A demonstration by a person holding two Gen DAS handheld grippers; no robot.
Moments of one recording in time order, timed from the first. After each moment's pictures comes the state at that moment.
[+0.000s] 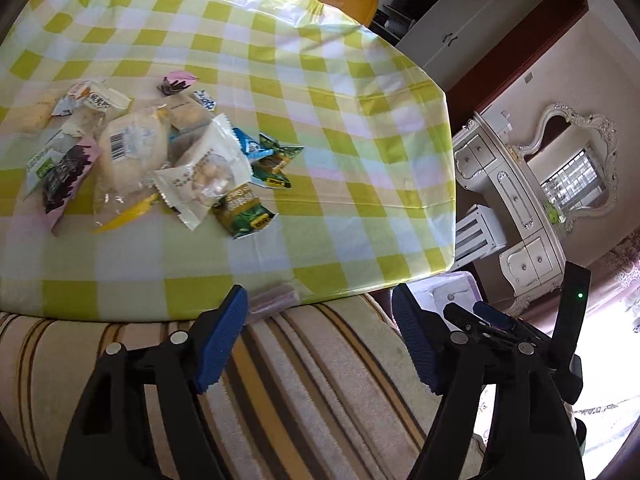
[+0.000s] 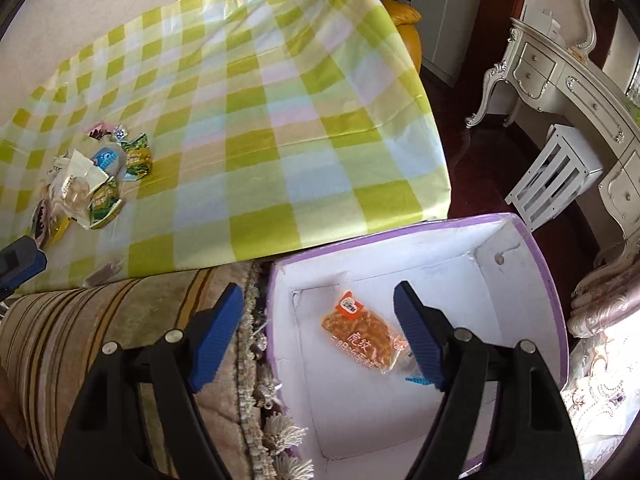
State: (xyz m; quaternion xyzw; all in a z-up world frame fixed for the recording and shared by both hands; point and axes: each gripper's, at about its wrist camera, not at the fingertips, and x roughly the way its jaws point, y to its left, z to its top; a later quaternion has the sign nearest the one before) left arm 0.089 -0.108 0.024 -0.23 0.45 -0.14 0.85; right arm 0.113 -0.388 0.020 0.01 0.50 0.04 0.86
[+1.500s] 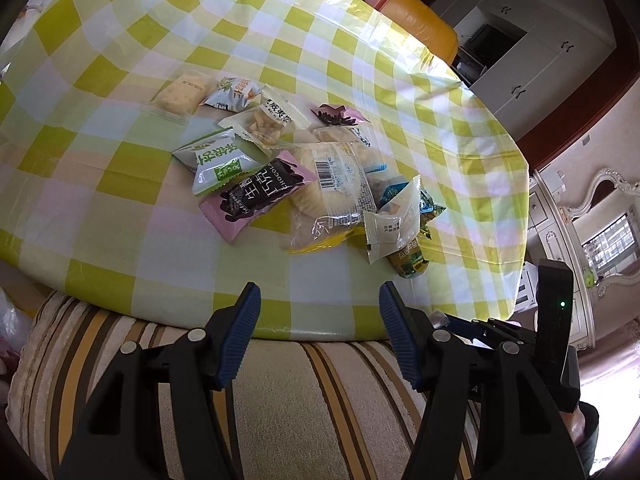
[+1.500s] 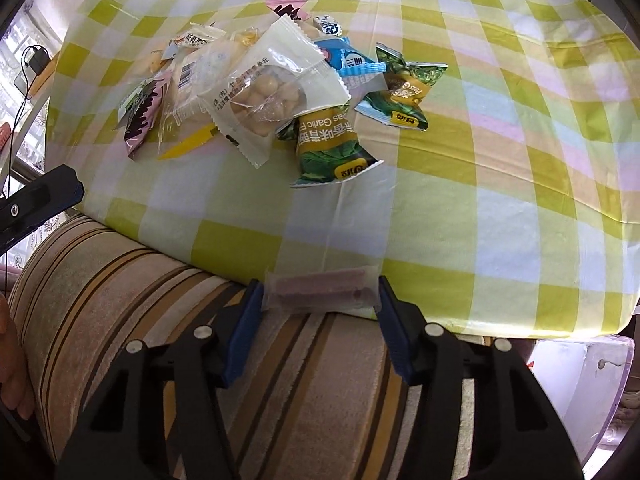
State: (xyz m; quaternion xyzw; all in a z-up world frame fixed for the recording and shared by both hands) left arm 0.073 0.017 0.006 -0.28 0.44 -0.02 0.85; right arm 0.153 -0.198 -0.032 -0.12 0.58 0.23 0.77
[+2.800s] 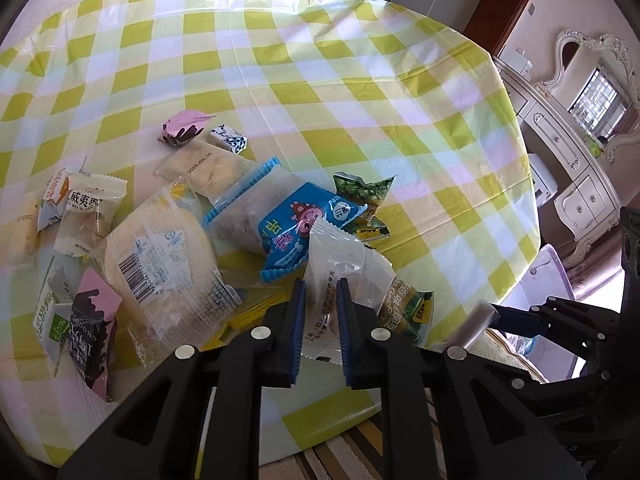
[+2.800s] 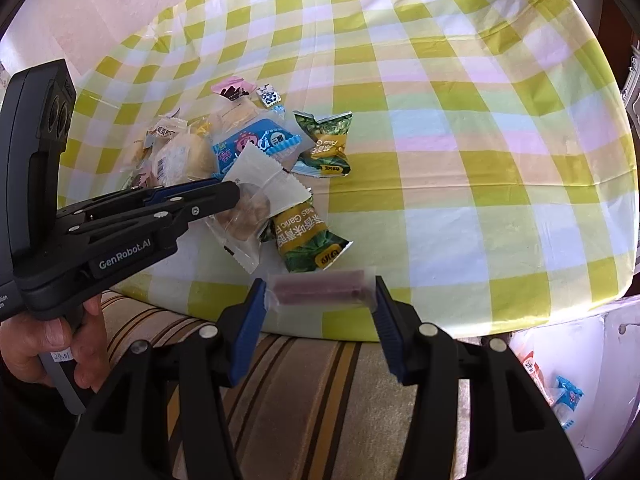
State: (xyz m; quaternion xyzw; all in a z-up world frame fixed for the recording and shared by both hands) left arm 0.189 -0.085 -0.006 -0.08 0.48 -0.14 0.86; right arm 0.166 -0.249 -0.003 -0.01 0.53 0.20 0.82
